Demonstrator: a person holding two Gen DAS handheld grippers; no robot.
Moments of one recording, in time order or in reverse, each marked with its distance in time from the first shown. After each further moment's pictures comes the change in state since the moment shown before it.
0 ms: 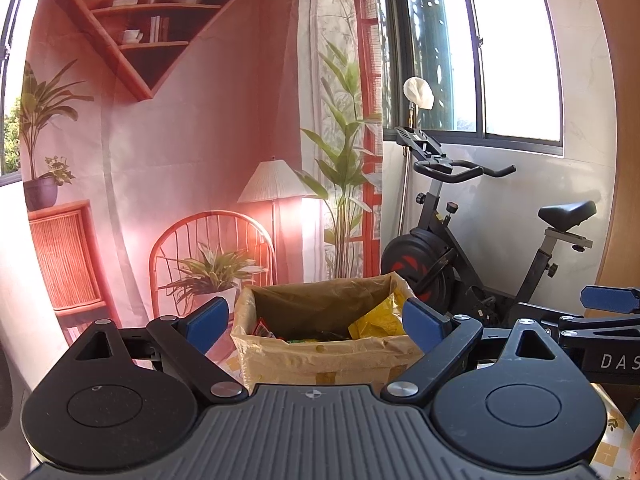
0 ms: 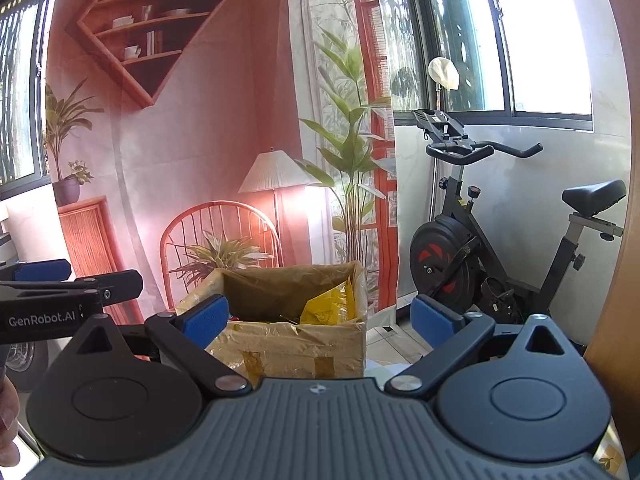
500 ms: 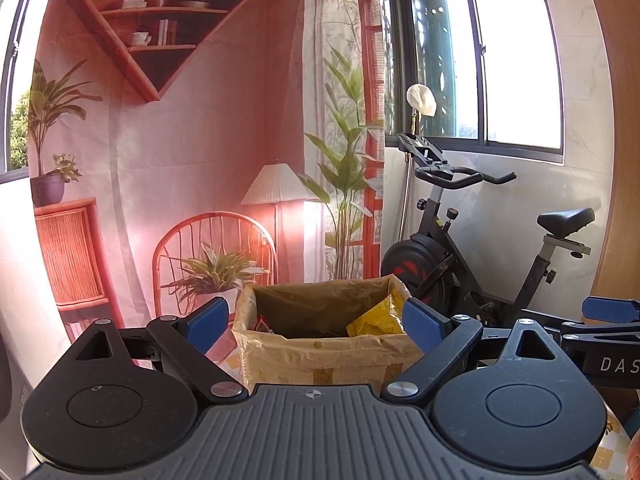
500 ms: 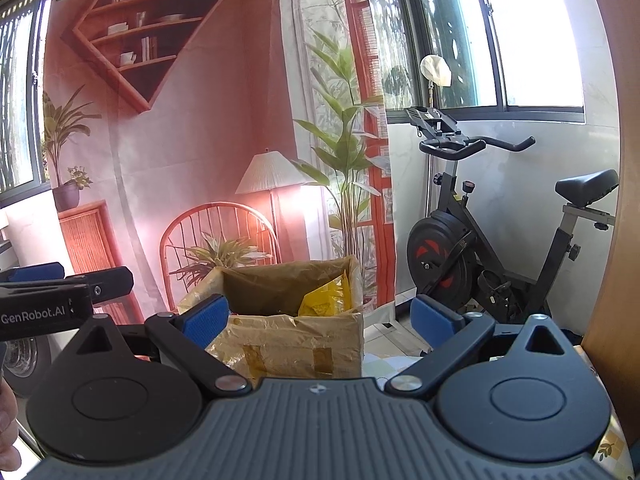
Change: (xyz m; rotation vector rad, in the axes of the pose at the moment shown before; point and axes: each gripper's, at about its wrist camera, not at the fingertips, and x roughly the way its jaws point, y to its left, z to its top) left arm -0.008 0.001 -0.003 -0.018 -0.012 -0.007; right arm -0.013 -0.005 -0.008 0.017 -0.002 -0.009
